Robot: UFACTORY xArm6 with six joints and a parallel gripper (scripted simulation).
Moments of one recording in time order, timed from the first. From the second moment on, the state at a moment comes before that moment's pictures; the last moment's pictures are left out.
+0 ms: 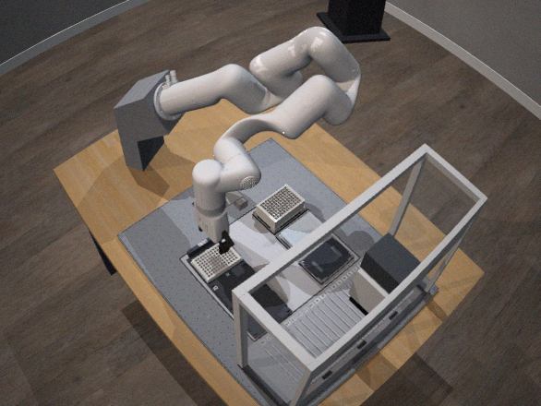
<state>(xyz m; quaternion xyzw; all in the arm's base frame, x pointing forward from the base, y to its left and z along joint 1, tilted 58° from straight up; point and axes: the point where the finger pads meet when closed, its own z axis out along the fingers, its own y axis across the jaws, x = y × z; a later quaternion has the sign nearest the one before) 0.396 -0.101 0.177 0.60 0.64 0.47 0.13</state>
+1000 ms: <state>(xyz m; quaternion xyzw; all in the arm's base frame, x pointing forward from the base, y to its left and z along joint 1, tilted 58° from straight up) 0.425 -0.053 0.246 0.59 0.65 0.47 0.13</state>
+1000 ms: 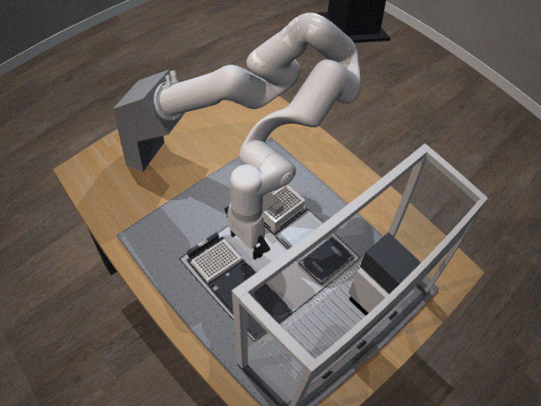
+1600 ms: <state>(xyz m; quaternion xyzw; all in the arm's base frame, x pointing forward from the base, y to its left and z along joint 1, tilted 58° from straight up) 0.442 -0.028 0.281 0.59 0.65 0.47 0.13</state>
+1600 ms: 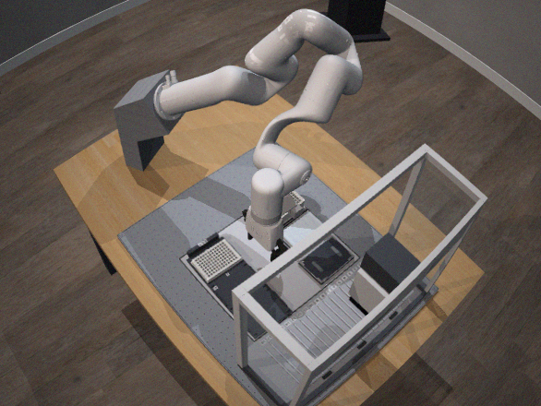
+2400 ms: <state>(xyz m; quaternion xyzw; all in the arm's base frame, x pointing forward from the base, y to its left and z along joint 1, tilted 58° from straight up) 0.462 -0.015 0.267 0.59 0.65 0.47 0.13</state>
